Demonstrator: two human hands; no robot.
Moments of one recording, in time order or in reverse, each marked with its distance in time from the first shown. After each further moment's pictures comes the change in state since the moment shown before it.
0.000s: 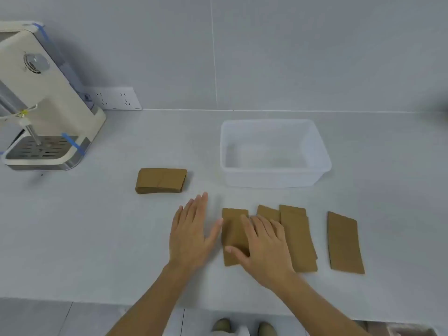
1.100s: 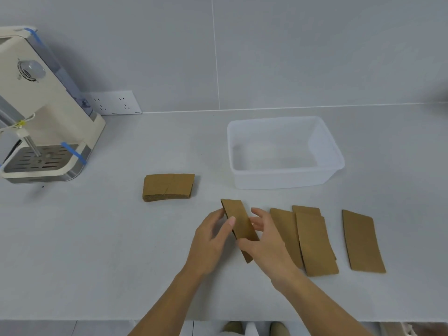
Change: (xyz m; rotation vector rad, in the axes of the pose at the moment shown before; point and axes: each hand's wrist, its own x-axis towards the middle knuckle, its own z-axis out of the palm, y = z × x) left_hand 0.006 0.009 -0.021 -0.838 -0.215 -0.154; right_hand 0.021 -0.033 -0.012 1.120 -0.177 0.453
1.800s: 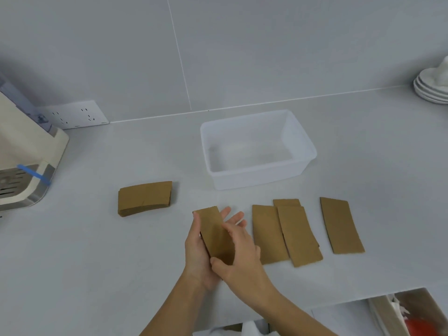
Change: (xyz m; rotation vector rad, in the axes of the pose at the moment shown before) left_hand 0.005 0.004 0.022 -1.038 -0.262 -0.458; right_hand -0.026 0.003 0.025 -0.199 0.071 -0.200
